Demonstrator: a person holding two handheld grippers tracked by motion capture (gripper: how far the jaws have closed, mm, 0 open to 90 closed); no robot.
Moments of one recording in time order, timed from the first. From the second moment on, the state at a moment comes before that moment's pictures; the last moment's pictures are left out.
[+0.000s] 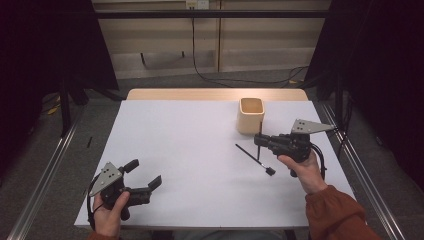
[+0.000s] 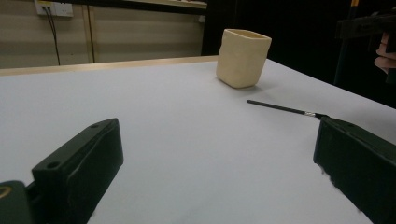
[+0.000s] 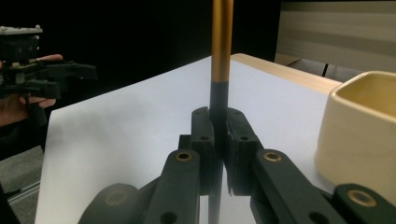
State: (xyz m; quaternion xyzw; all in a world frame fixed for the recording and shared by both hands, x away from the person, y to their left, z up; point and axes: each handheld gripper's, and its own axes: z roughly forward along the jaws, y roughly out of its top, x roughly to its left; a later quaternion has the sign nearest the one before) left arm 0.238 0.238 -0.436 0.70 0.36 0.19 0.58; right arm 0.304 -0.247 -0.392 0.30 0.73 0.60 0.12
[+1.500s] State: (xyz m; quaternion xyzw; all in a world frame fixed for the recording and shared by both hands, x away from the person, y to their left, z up) left arm 0.238 0.235 -0.434 0.73 0.35 0.18 0.57; right arm 0.398 -0.238 -0.337 0.33 0.70 0.60 0.19
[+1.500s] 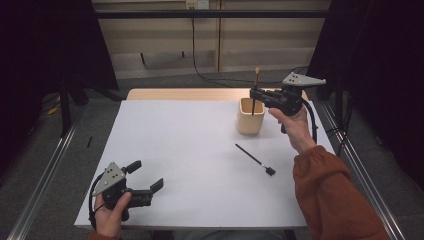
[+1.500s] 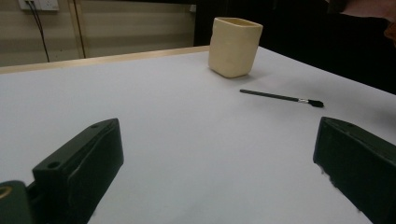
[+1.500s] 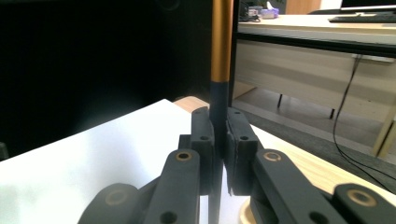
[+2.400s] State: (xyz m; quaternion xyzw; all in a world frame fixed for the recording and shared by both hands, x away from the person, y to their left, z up) left arm 0.237 0.236 -0.433 0.73 0.34 0.18 0.57; right arm 0.439 -0.243 -0.360 0.38 0.69 0.58 0.22
